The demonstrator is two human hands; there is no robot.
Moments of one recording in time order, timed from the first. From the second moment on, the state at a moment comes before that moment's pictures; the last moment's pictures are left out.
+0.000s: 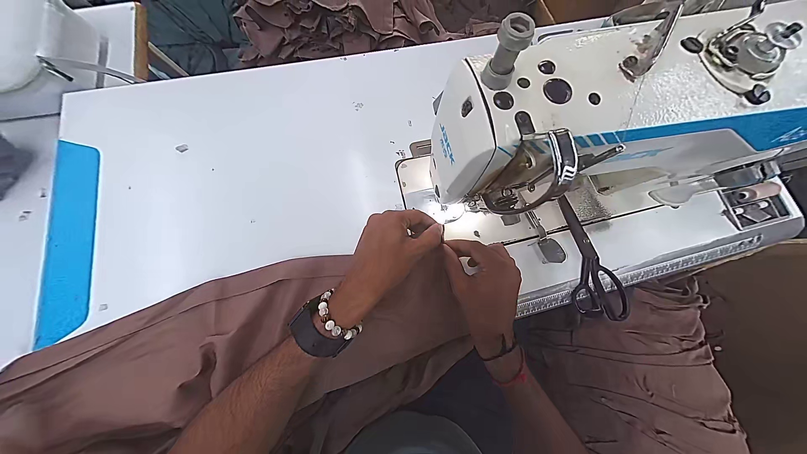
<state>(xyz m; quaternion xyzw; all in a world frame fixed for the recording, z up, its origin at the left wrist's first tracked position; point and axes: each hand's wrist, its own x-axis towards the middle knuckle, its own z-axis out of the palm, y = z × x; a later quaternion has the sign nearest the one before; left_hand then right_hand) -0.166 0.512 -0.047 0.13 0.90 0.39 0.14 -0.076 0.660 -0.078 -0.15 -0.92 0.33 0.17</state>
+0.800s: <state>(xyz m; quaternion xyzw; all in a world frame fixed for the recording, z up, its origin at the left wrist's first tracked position) -0.176 0.482 -0.096 0.46 0.87 0.15 -0.09 -0.077 0.652 -0.080 -0.04 -0.98 0.06 0.17</state>
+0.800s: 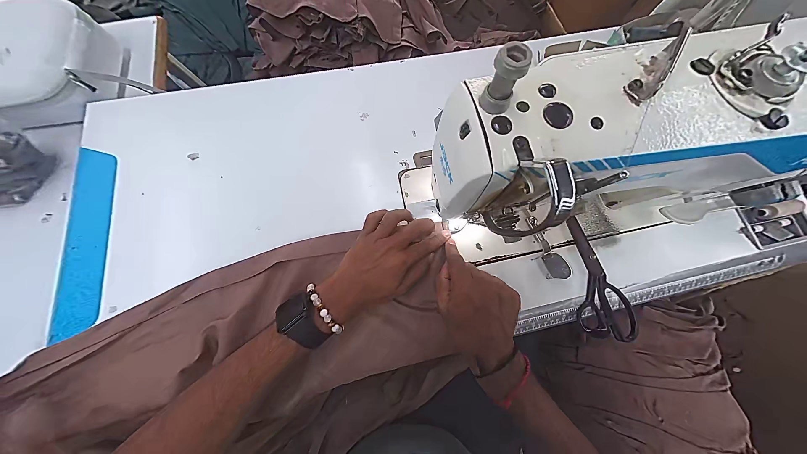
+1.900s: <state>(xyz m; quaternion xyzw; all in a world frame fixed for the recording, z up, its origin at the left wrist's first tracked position) -0.191 0.492 -0.094 0.45 0.87 0.15 -0.11 -0.090 0.887 -0.031 -0.27 -0.95 0.01 0.16</state>
